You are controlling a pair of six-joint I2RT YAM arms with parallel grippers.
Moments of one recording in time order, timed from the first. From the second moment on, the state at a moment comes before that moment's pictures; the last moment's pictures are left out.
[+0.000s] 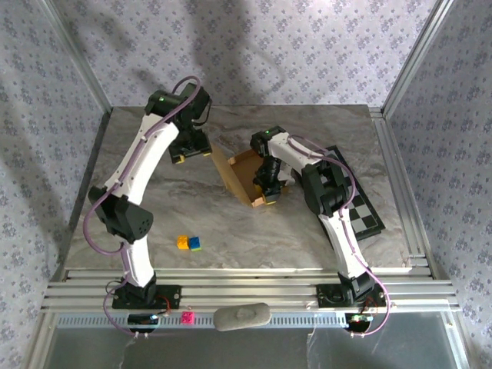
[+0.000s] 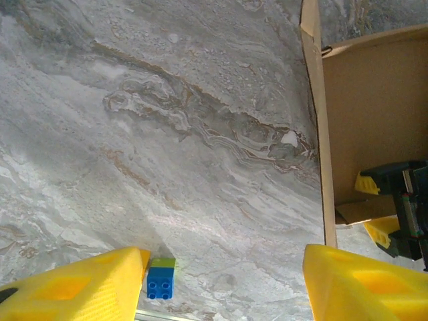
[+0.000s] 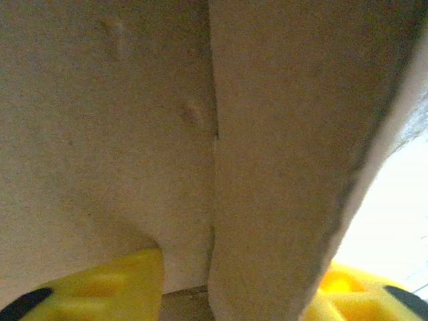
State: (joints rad) left arm -0.48 1.88 2.17 -1.63 -0.10 -0.75; right arm 0.53 2.38 2.01 -1.40 -0.29 1.59
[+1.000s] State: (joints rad) left arm -0.50 1.84 2.12 -1.58 -0.12 -0.70; right arm 0.37 2.07 1.93 -1.01 -0.10 0.56
